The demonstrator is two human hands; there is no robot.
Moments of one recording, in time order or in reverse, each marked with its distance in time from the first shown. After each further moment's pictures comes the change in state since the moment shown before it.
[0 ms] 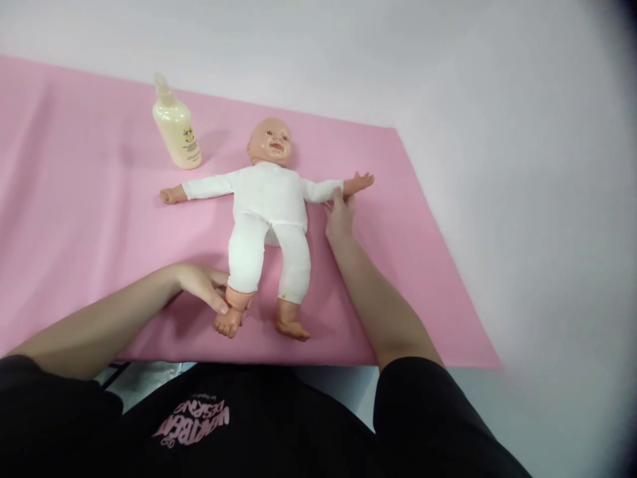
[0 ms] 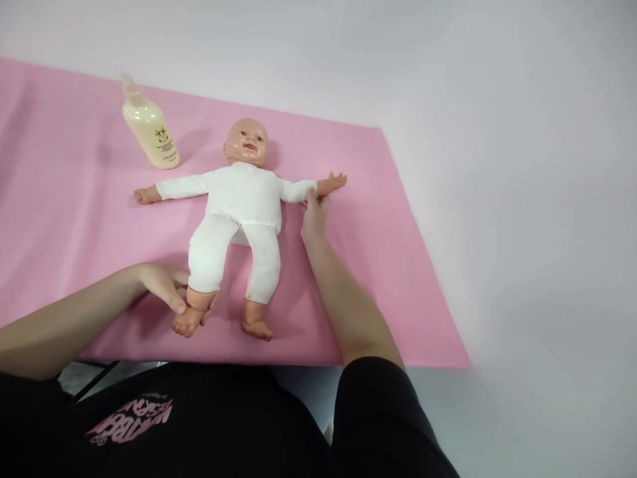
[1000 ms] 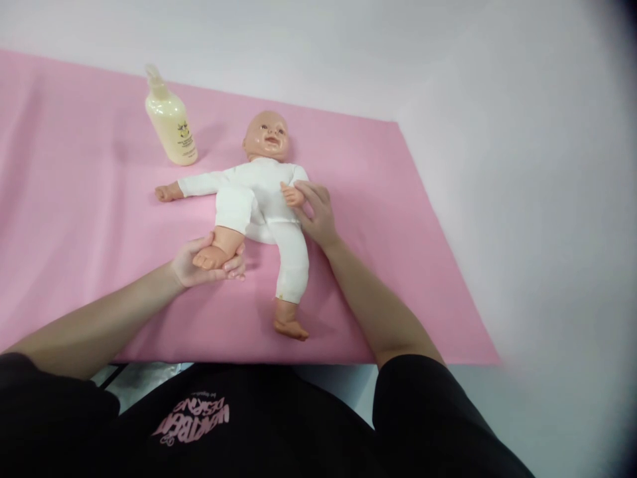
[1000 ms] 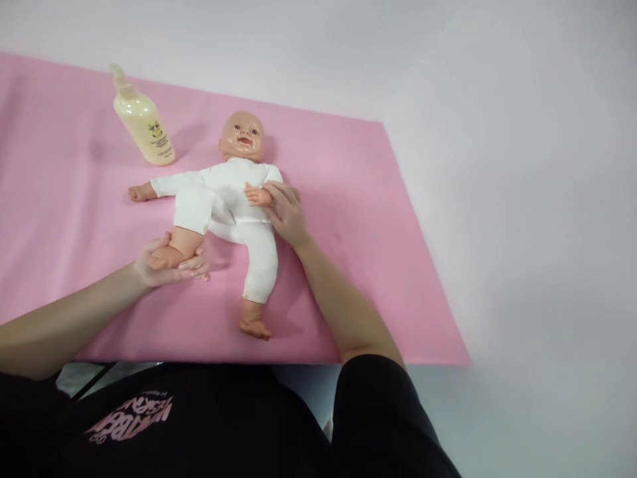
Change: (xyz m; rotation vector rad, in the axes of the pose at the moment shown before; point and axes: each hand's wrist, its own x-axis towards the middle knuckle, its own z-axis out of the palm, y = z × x) left_hand 0.011 -0.011 -0.001 -0.525 0.413 0.480; right_hand -0.025 -0.069 0.018 -0.387 -0.323 -0.401
